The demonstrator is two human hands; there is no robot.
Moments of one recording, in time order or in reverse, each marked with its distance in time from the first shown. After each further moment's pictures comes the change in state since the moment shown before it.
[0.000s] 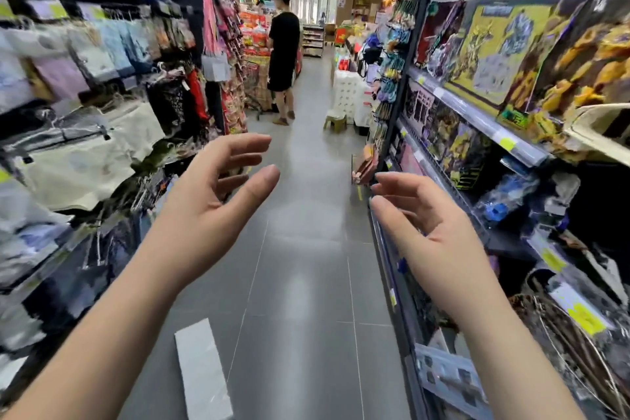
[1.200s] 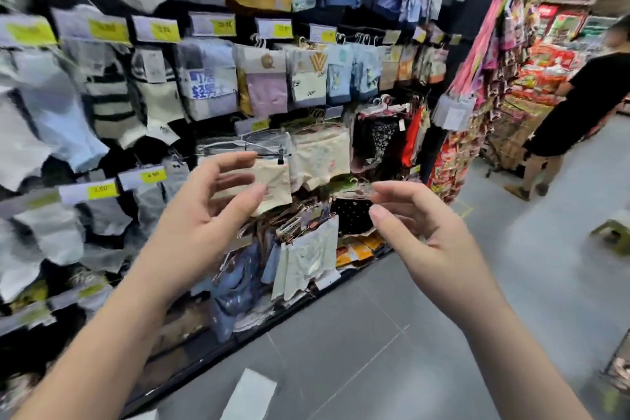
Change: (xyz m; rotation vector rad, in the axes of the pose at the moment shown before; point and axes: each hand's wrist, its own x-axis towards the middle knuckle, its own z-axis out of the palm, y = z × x) left_hand 0.243 -0.225 -0.079 0.335 0.768 -0.377; right_hand 0.471 0.171 0.276 0.344 -0.826 -0.205
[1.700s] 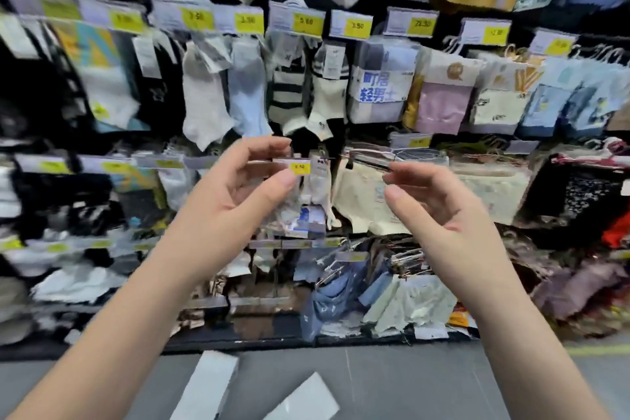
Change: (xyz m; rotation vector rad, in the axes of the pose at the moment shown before) left_hand 0.010 -0.031 -0.101 0.119 0.371 -0.101; right_hand 0.138 0.007 0.153 0.267 -0.447 -0.120
